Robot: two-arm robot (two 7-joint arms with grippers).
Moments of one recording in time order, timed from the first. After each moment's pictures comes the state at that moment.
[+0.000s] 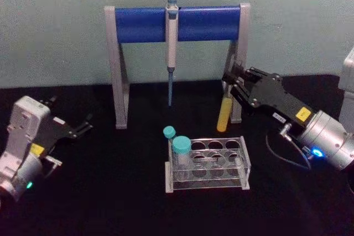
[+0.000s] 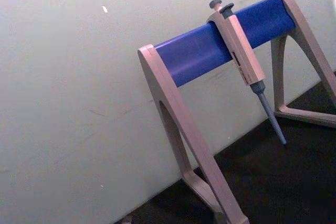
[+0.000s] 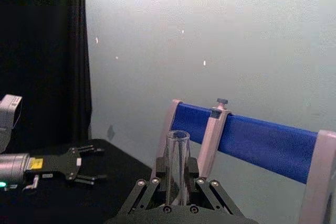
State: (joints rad) left arm -0.20 0.60 0.45 -1.41 -0.25 -0.12 0.03; right arm 0.25 0.47 -0.34 -1.51 0.59 -0.20 0.60
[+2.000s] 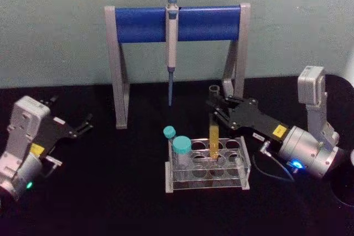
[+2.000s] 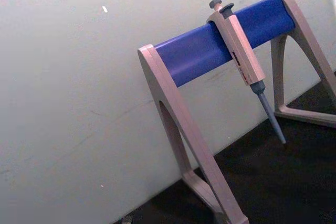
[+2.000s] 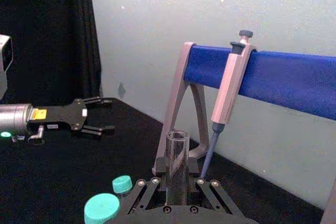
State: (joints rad) left arm -0.20 0.60 0.45 -1.41 -0.25 -0.12 0.03; right arm 0.32 0.44 -0.43 -1.34 0.53 -0.15 0.64
